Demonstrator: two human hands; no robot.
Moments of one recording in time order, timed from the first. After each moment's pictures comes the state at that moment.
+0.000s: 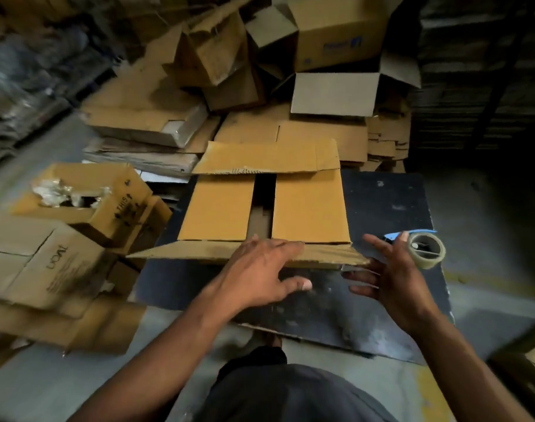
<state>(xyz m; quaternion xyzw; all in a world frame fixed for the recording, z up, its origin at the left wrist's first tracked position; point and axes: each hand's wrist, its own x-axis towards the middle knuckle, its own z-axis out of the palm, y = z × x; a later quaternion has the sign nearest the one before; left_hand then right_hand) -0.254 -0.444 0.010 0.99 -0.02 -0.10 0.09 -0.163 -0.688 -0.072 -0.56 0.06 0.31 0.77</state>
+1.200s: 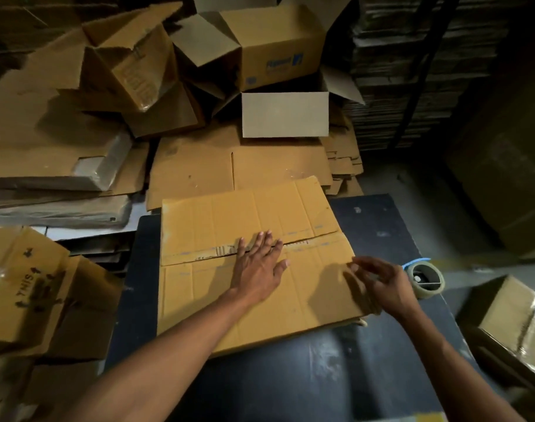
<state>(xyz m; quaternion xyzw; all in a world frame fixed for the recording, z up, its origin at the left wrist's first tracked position) -0.031 -0.288 -0.154 0.99 -0.05 -0.08 0.08 -0.037 -0.588 -0.114 -0.89 0.01 0.08 0.45</state>
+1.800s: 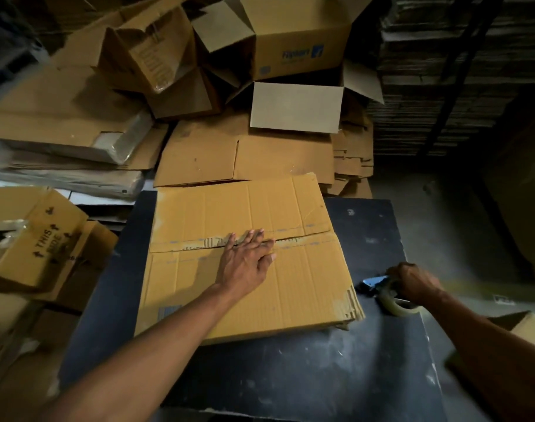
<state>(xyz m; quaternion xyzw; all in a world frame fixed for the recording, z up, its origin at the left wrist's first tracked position) -0.042 -0.363 -0.159 0.99 0.03 -0.02 0.12 0.086 -0.764 -0.193 -0.95 -0.13 0.28 -0.05</state>
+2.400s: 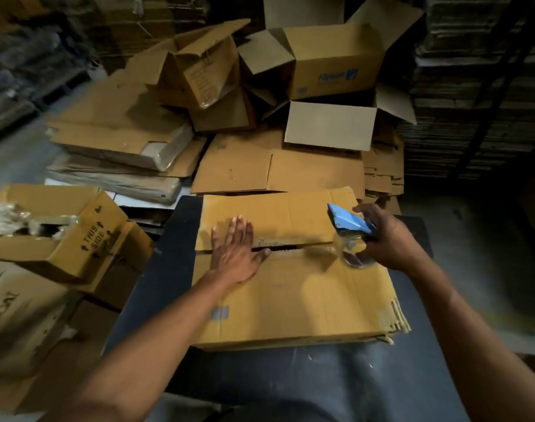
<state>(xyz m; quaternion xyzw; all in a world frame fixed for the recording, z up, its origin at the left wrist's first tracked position) -0.066 -0.275 -0.123 0.98 0.14 -0.12 0.03 0.050 -0.596 -0.027 -0.92 -0.20 0.14 0.30</state>
